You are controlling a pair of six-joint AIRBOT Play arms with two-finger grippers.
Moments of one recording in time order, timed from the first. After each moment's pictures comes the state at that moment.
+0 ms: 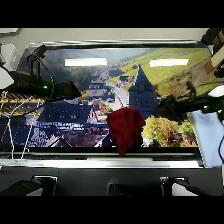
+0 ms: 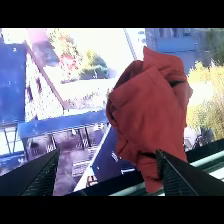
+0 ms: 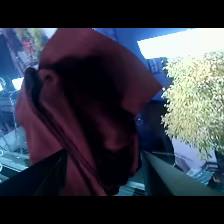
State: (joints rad) left arm -0.29 -1.20 1.49 1.20 -1.32 -1.77; right arm -0.25 -1.35 1.10 -0.85 1.37 1.55
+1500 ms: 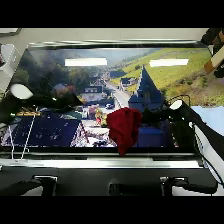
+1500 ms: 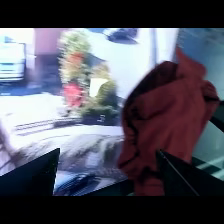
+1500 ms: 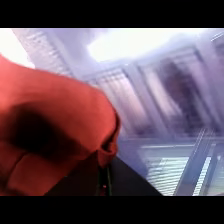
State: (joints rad) left arm -0.15 -1.30 1.11 0.86 -1.07 -1.61; right arm 0.02 -1.48 0.94 -0.87 1.00 1.70
